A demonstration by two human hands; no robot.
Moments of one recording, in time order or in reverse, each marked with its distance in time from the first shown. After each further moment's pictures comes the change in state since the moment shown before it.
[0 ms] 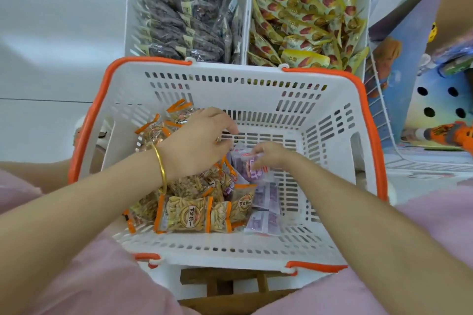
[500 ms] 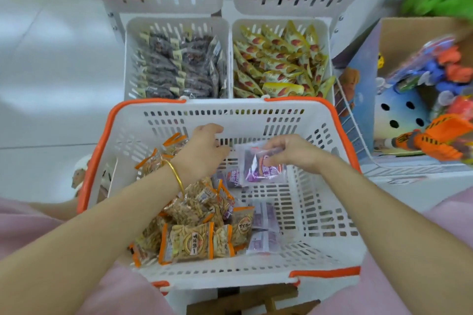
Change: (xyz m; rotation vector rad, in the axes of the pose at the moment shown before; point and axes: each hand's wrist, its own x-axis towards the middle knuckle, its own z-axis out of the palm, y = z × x) left_hand 0.017 0.018 -0.012 -0.420 0.042 -0.256; right_hand -0.086 -0.015 -0.071 0.385 0.173 -0.176
